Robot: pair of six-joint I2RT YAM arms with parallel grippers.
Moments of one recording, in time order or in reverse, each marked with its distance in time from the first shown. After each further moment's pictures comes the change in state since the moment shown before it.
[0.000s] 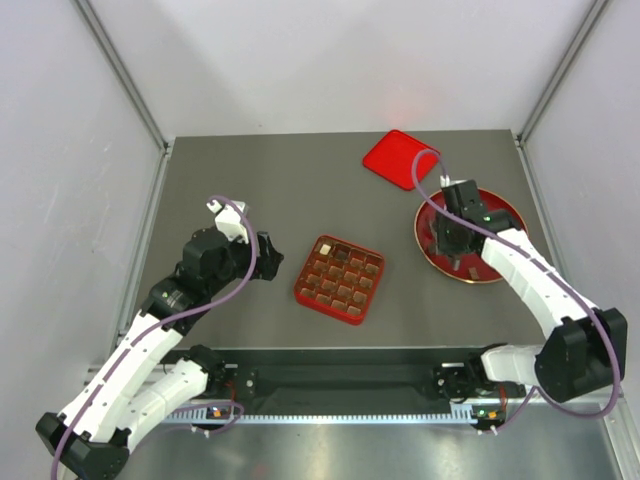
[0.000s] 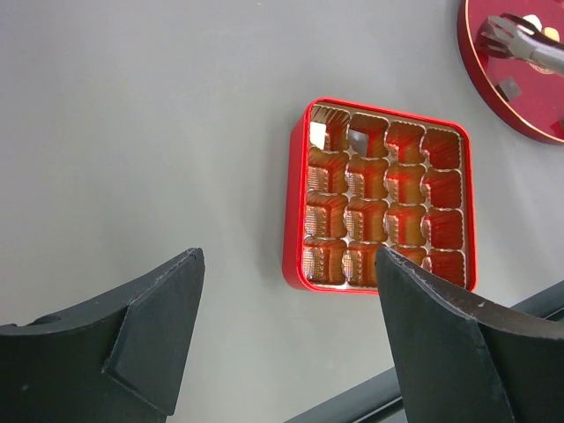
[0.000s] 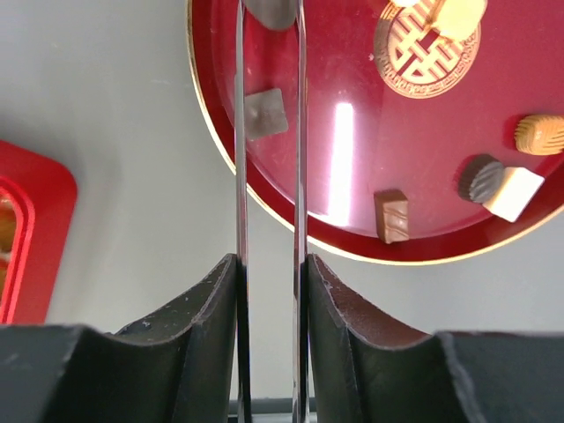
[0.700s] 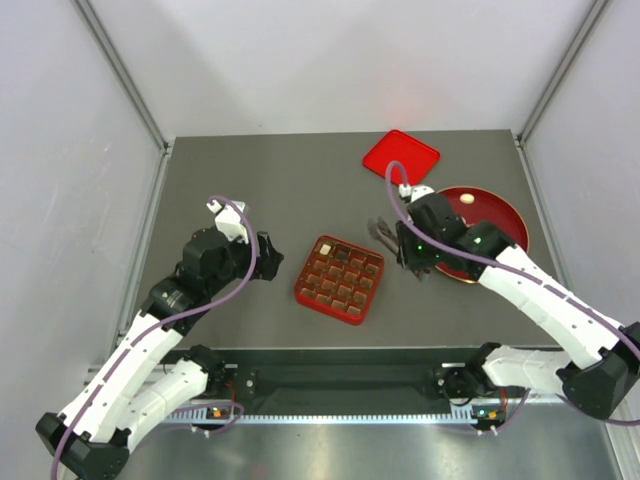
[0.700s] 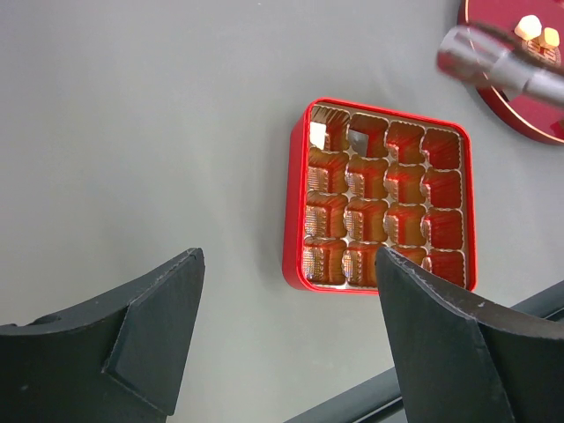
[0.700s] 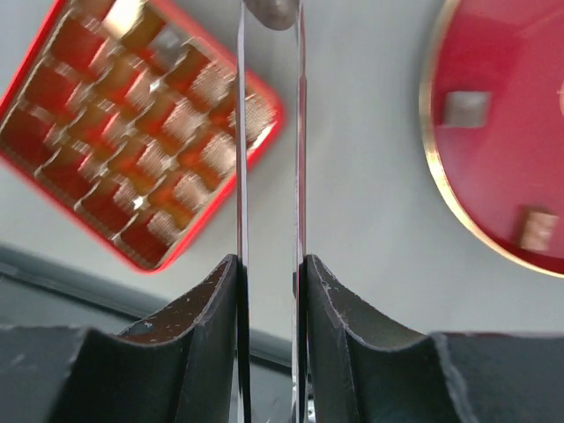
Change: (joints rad) left arm 0.000 0.000 0.000 0.000 0.000 0.000; right arm 0.384 -0.126 0.123 -0.122 -0.033 0.150
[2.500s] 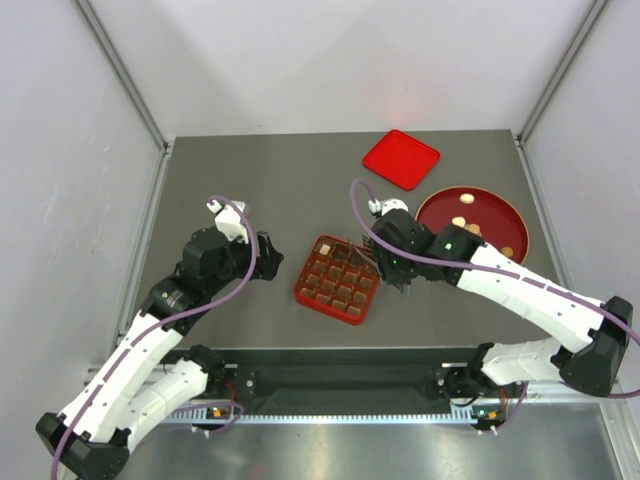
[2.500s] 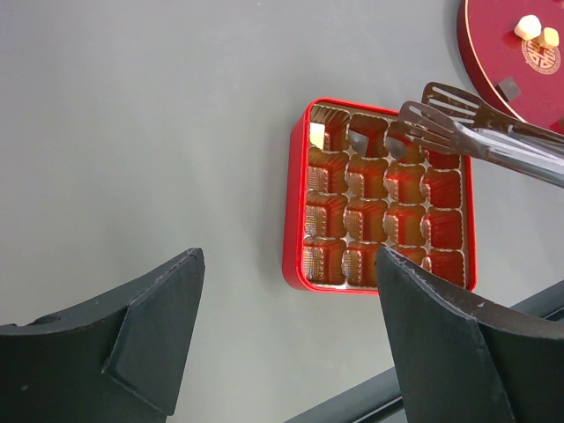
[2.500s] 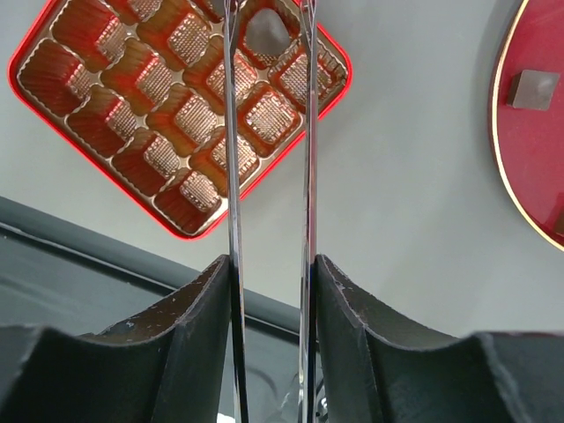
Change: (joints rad) left arm 0.000 0.000 0.000 0.000 0.000 0.000; right arm 0.246 0.104 0.076 -0.084 0.103 0.119
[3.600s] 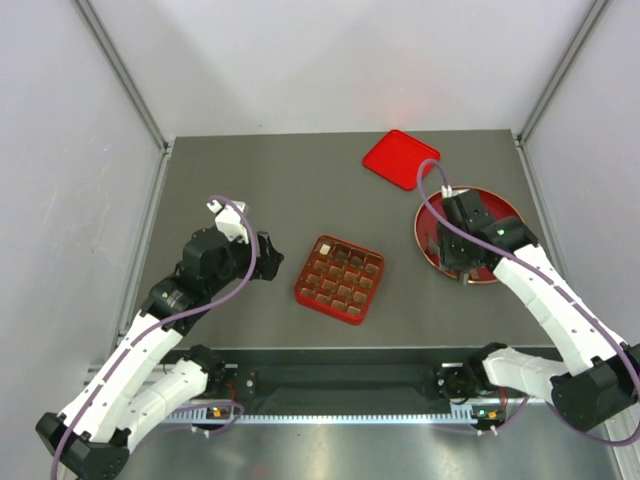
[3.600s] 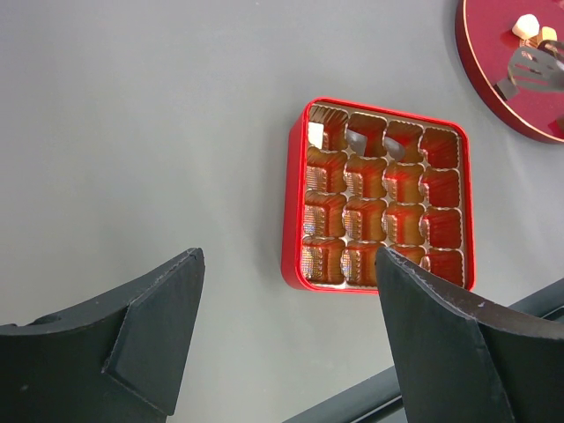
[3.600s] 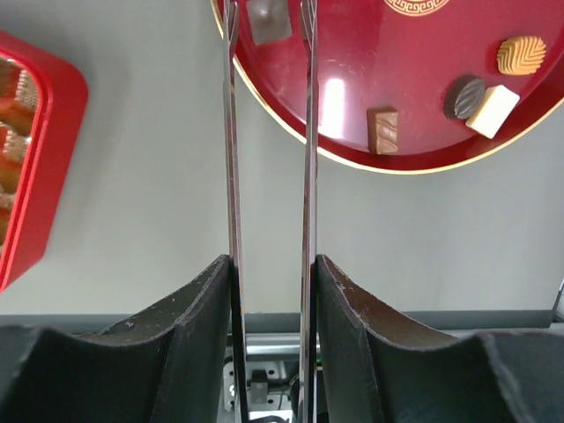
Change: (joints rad) left arm 0.000 0.000 0.000 0.000 0.004 0.000; right arm -0.495 -0.138 -0.107 -0.103 -0.002 -0.187
